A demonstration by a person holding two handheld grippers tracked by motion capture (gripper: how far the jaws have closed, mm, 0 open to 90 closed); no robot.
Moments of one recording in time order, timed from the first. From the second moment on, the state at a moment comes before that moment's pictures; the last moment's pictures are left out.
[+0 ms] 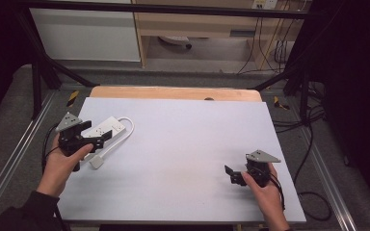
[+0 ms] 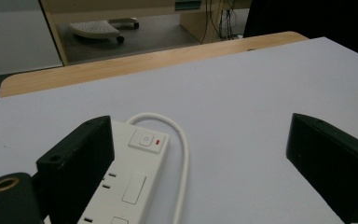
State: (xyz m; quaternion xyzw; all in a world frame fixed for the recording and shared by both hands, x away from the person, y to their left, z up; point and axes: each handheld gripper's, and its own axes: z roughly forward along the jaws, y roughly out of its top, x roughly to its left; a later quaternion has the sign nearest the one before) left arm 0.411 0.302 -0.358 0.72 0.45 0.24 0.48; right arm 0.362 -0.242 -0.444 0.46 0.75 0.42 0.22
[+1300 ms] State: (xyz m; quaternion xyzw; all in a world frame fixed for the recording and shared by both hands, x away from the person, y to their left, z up) left arm 0.444 0.294 -0.383 0.72 0.47 0.25 0.44; right arm 0.361 -0.242 -0.443 0.46 0.75 0.42 0.22
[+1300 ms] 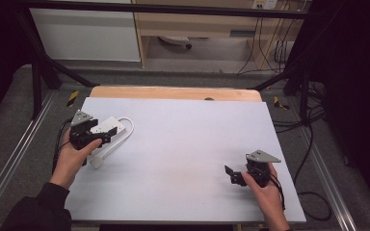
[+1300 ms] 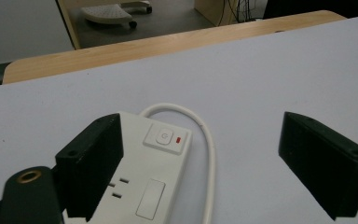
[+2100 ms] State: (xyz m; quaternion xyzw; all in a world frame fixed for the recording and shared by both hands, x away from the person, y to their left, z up) left arm 0.458 0.298 -0.402 0.74 0.49 0.24 0.40; right arm 0.361 -0.242 -0.444 0.46 0.75 0.42 0.22
